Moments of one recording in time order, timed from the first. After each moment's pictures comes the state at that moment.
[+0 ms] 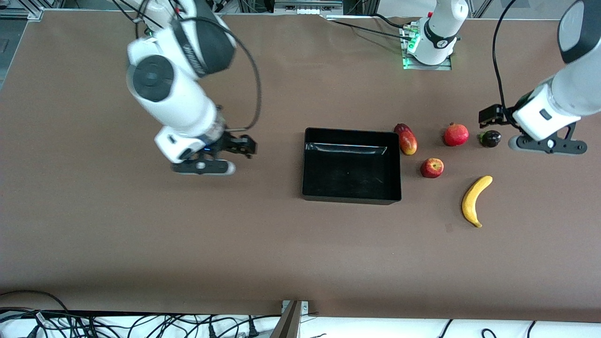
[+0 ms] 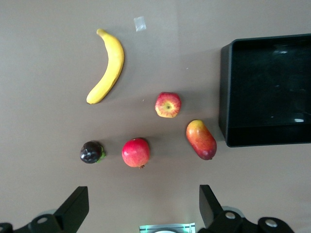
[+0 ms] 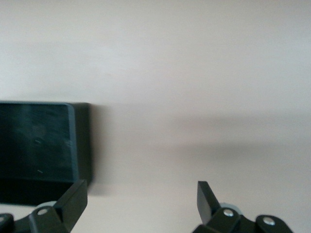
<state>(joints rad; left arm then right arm) -0.01 0.15 -0.07 -1.58 0.04 1.50 0.01 0.63 0.40 -0.22 -1.34 0.17 1.73 0.43</state>
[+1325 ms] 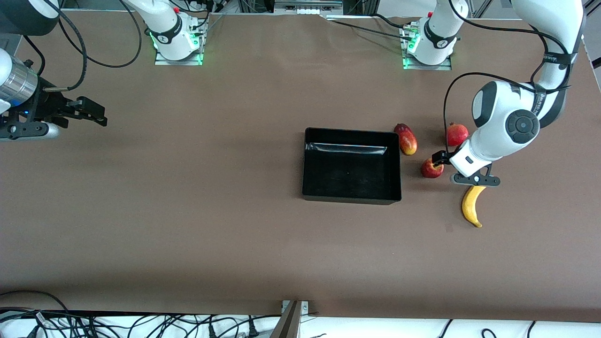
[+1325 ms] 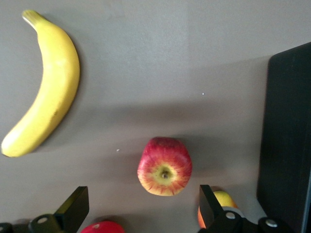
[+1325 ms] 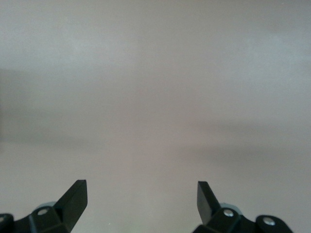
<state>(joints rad) 0.00 0.26 -0.08 -2.12 0.02 2.28 -0.05 0.20 0.04 -0.16 -1.65 0.01 1.63 -0.02</state>
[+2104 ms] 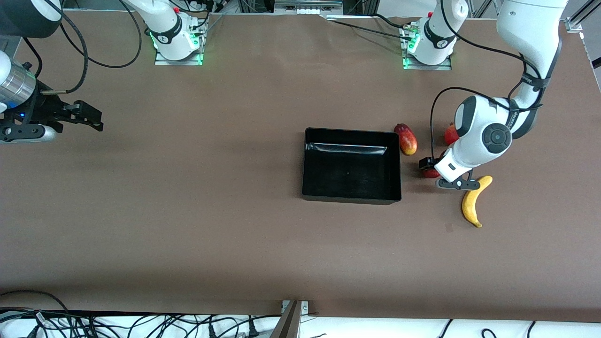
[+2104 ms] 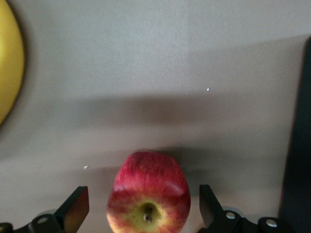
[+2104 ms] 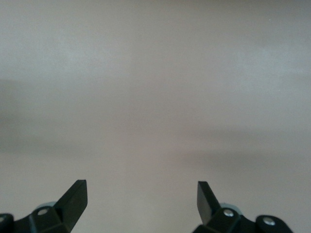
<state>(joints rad) -0.01 0.40 -0.09 -2.15 0.02 2.44 -0.07 0.20 0.05 -0.16 -1.65 -0.01 1.67 -0.02</state>
